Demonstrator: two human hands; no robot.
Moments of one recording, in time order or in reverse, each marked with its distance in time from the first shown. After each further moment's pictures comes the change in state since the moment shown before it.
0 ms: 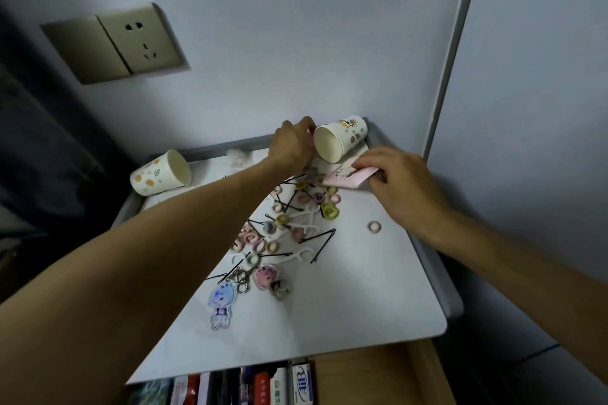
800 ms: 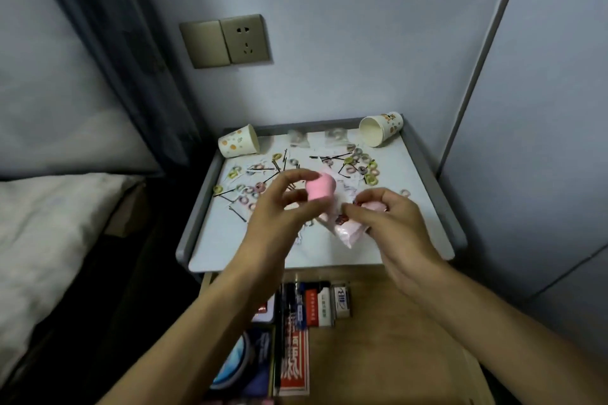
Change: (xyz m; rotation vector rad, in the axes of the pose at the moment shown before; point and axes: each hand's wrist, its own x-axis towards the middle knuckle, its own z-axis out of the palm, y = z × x) left_hand -0.321 0.008 -0.148 -1.256 -0.001 -0.299; right_hand -0.118 -0.163 0.016 0.961 0.025 0.617
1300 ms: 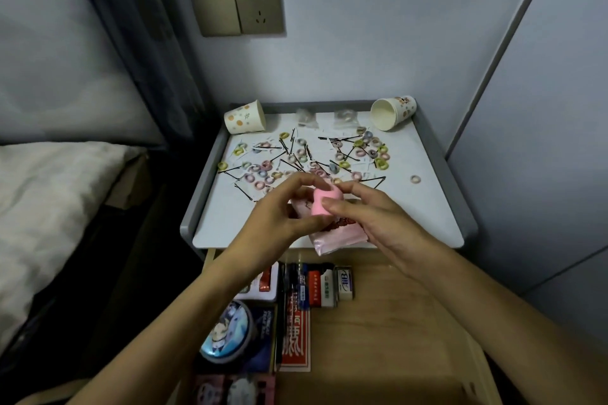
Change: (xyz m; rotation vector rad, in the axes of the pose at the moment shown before) left_hand -0.005 -0.030 -0.039 0.242 -0.204 0.136; right_hand 0.001 0.009 0.021 -0.266 -0.456 0.151
